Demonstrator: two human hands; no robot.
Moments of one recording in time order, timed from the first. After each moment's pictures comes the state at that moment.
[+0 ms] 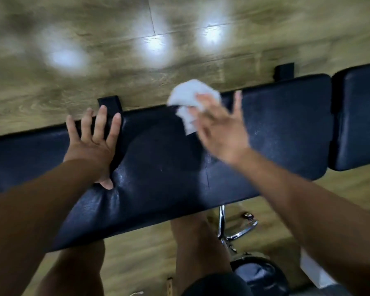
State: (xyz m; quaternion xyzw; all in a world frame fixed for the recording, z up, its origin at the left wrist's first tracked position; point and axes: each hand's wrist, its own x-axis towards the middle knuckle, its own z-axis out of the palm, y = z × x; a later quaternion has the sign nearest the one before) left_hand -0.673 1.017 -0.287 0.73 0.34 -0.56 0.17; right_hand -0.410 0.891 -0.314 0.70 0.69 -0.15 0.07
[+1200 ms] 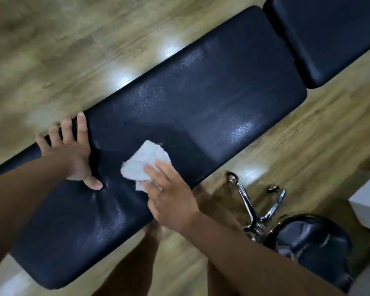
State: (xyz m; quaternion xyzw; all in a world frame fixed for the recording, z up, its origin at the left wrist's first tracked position) left_hand -0.681 1.005 -0.288 0.79 0.35 -0.49 0.14; right_hand -0.624 0.756 -0.302 0.79 0.57 -0.22 -0.07
